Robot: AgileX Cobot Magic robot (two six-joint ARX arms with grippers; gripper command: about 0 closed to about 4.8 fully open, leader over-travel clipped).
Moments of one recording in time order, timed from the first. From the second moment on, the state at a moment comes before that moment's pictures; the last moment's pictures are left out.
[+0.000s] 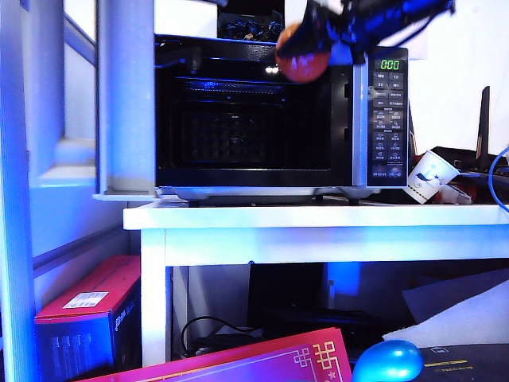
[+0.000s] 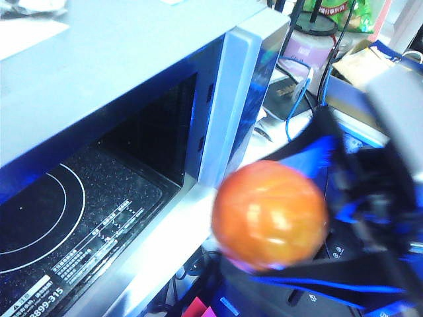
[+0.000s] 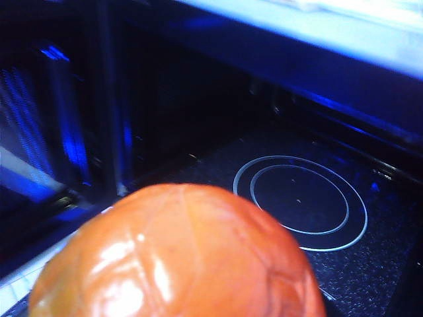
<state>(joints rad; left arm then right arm) -0.41 1.77 1.98 -0.58 0.46 0.06 0.27 1.69 1.38 0.13 -0.62 -0.23</state>
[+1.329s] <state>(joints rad) -0.41 1.77 1.98 -0.68 0.36 0.15 0.39 2.11 1.45 0.73 -0.21 -0.06</state>
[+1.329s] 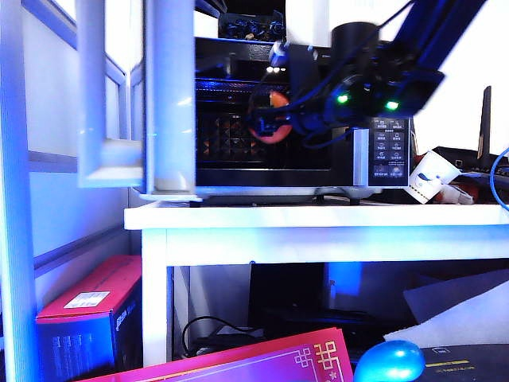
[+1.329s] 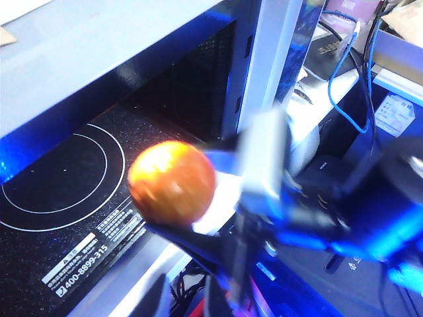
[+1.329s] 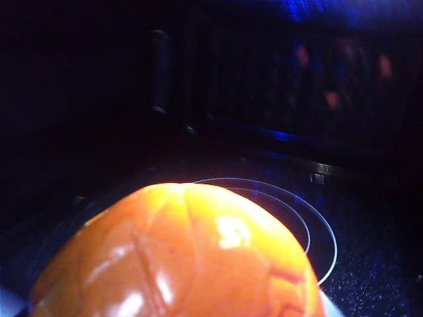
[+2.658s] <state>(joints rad) -0.41 1.77 1.98 -0.70 0.36 0.15 0.39 2.56 2.18 0.40 -0.20 -0.02</state>
